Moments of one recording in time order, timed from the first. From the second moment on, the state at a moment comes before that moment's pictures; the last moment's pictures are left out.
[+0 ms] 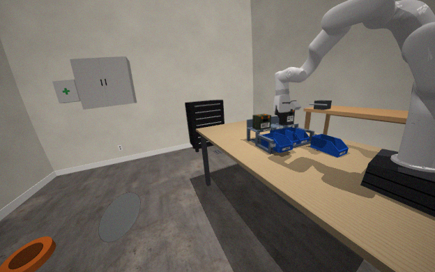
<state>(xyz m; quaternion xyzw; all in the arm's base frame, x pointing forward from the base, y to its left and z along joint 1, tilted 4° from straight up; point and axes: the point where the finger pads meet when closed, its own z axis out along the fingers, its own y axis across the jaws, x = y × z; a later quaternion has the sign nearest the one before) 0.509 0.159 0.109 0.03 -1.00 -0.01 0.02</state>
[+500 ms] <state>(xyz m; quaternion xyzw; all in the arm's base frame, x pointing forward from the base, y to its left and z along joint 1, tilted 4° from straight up) 0.509 0.159 0.110 0.03 -1.00 -0.01 0.02</state>
